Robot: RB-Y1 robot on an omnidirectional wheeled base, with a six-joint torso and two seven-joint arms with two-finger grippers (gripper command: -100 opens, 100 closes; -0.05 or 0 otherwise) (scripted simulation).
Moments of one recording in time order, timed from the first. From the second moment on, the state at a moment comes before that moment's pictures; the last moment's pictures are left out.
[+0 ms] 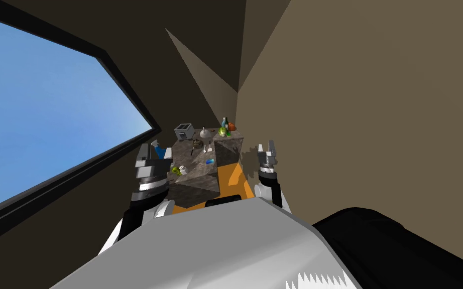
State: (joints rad) left arm 0.53 0.11 -0.01 -2.29 0.01 -0.51 0.07; right arm 0.53 -0.01 0.03 -2.26 -0.08 -0.54 0.02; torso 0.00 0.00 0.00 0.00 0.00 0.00
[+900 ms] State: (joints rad) left arm 0.50 0.21 -0.07 -2.15 -0.01 -0.27 0.08; right arm 0.53 -0.01 0.03 -2.26 -0.08 -0.54 0.02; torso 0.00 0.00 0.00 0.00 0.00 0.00
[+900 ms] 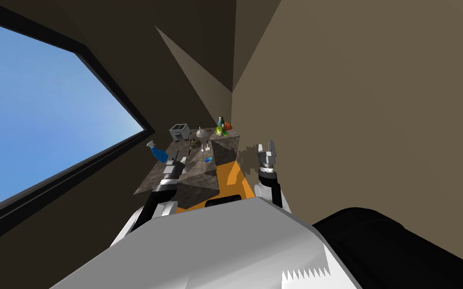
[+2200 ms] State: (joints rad) left arm 0.48 0.31 -0.11 -2.03 -0.05 0.07 0.11; right arm 0.53 -0.01 0.03 -2.26 -0.08 -0.54 0.02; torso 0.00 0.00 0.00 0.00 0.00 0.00
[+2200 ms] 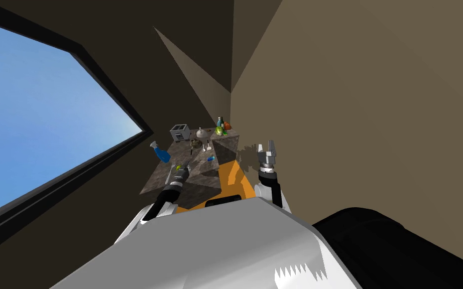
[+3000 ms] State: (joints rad) left arm 0.46 0.35 -0.11 -2.02 -0.08 0.25 0.15; right arm 0.53 -0.01 0.03 -2.26 -0.08 -0.54 0.02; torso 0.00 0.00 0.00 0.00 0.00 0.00
